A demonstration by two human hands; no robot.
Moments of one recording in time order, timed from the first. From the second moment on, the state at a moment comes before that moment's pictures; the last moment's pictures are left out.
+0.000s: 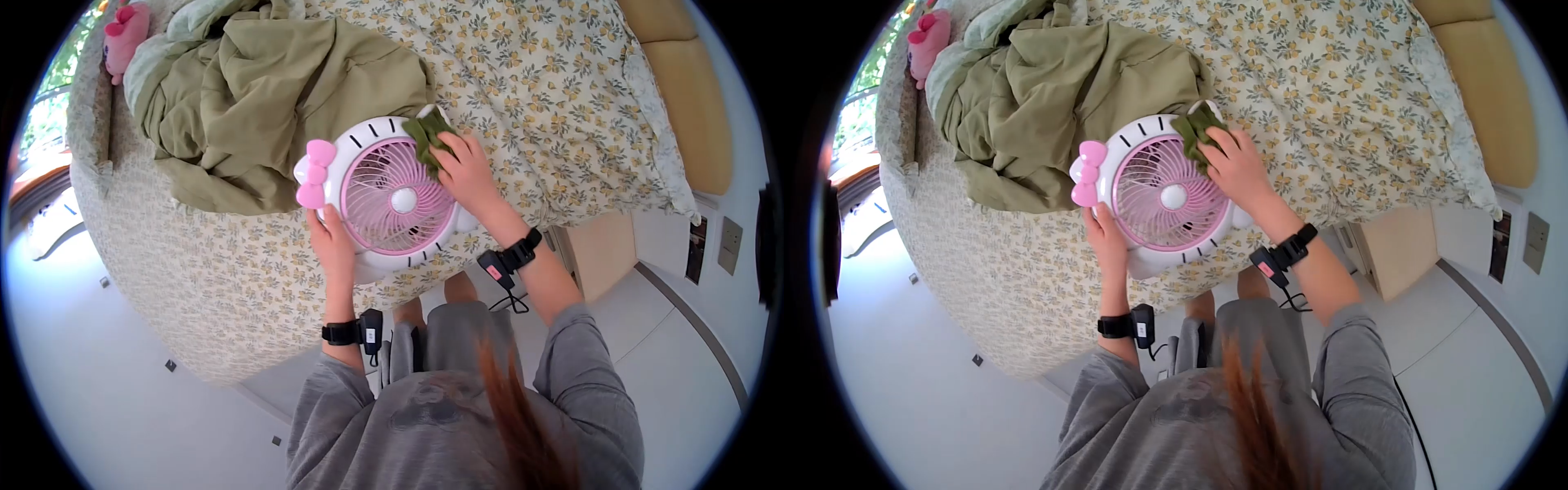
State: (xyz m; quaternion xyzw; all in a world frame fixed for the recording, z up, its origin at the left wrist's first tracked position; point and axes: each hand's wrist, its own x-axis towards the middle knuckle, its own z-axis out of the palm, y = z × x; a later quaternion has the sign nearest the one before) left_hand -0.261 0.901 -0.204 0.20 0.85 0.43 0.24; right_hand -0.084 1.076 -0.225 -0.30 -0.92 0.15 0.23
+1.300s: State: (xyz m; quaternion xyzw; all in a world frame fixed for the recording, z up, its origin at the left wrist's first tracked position) left_hand -0.267 0.881 -0.218 0.24 0.85 0.41 0.24; right_hand -0.067 1.105 -0.220 -0.50 -0.60 0.55 0.30
